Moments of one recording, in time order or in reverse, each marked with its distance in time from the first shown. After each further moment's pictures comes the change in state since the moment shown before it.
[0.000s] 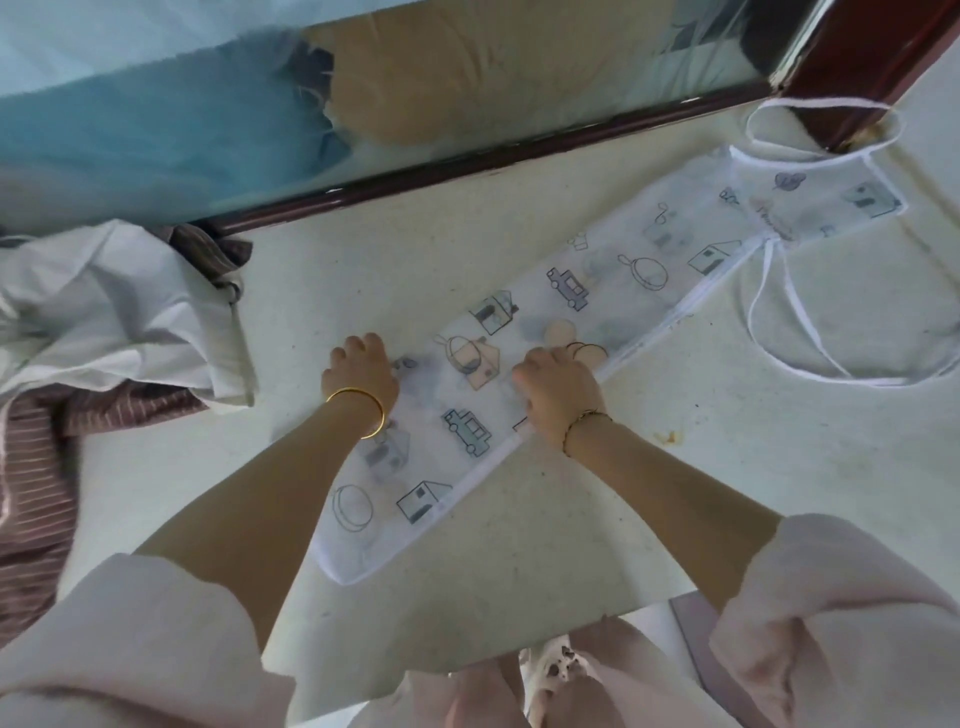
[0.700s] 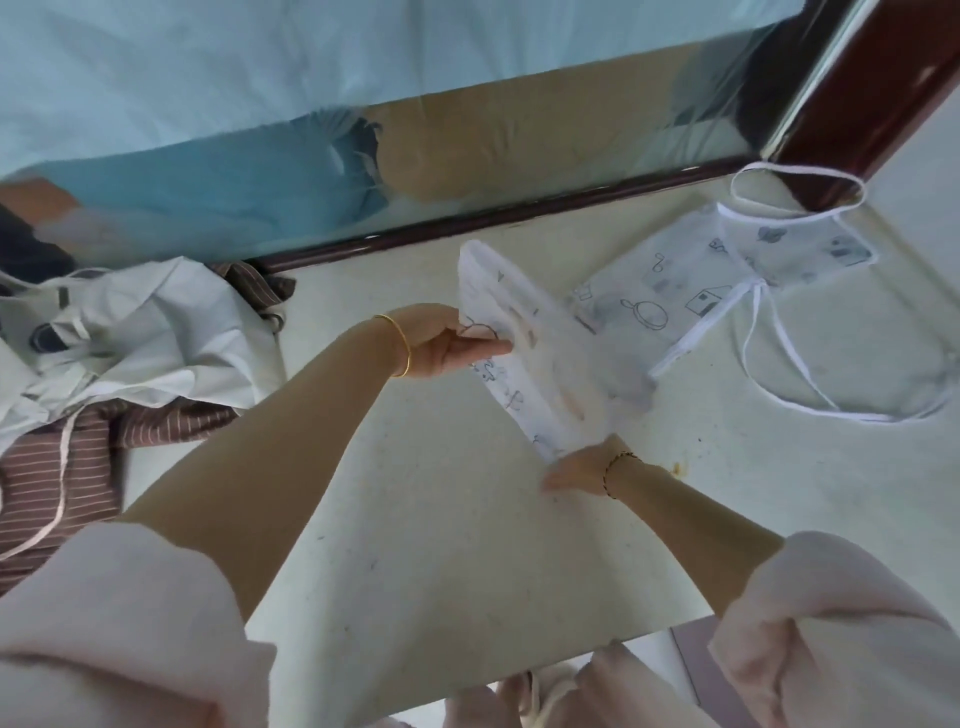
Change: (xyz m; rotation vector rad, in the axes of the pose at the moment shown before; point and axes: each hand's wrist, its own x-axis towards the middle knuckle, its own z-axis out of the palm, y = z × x) left_hand -0.016 0.035 -0.122 -1.594 -0.837 -0.098; right_hand -0.026 0.012 0.006 0.386 -0.515 0.283
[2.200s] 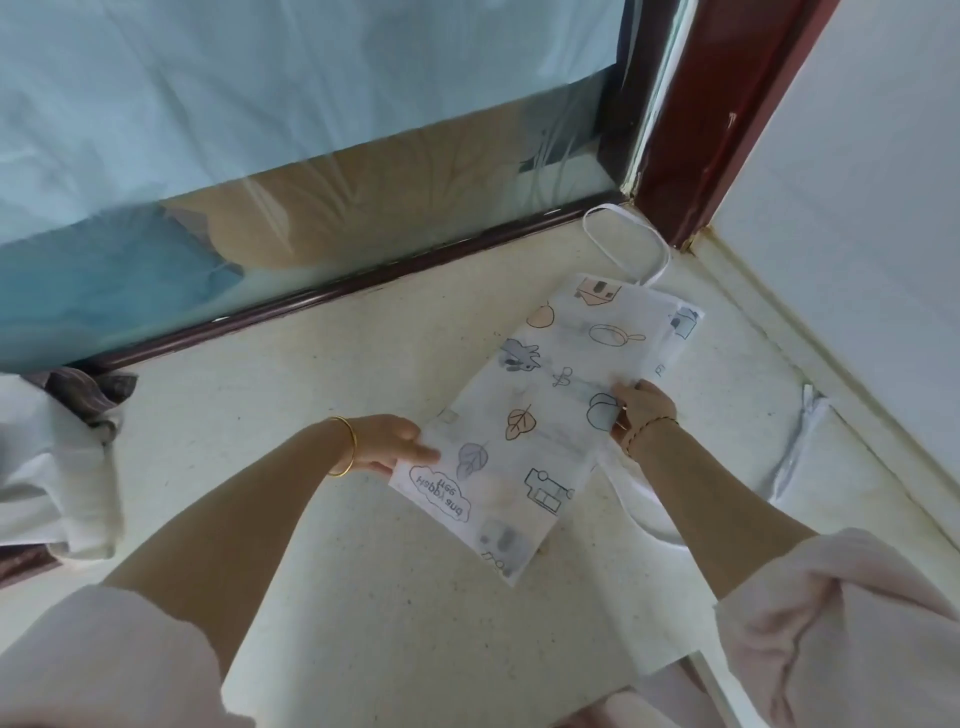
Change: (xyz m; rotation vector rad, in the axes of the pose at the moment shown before) left_hand 0.120 -0.022 0.084 0.963 -0.041 -0.128; right_hand 0.029 0.187 -0.146 1.821 0.570 0.369
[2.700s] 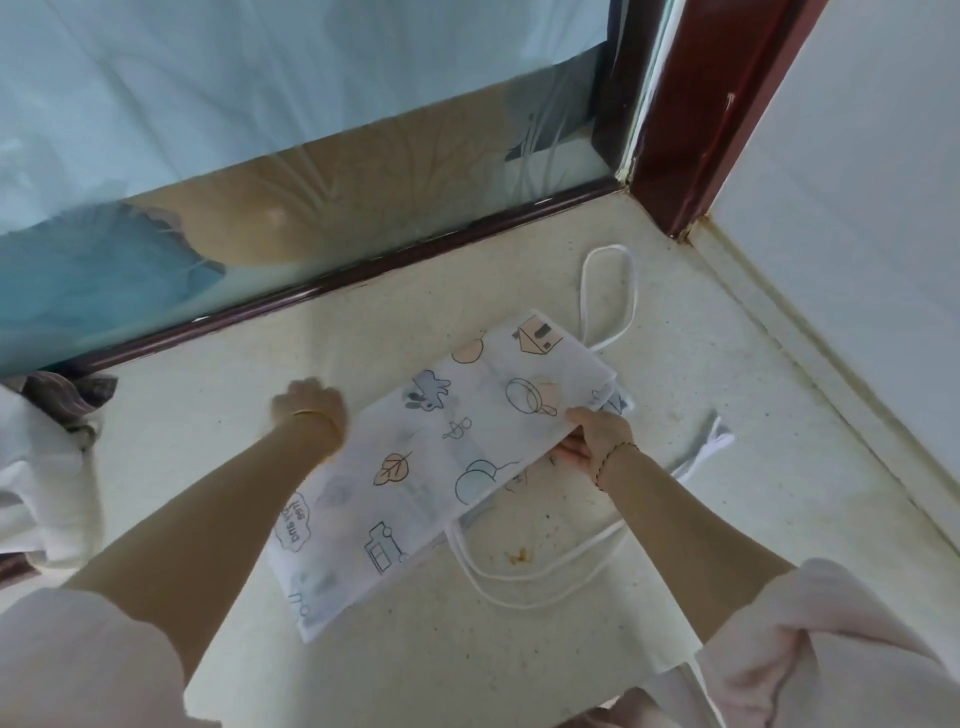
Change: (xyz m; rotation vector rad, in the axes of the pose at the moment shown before) left_hand 0.000 0.010 -0.023 1.057 0.602 -0.440; right_hand -0.014 0.025 0.010 -0.157 -0.161 0.151
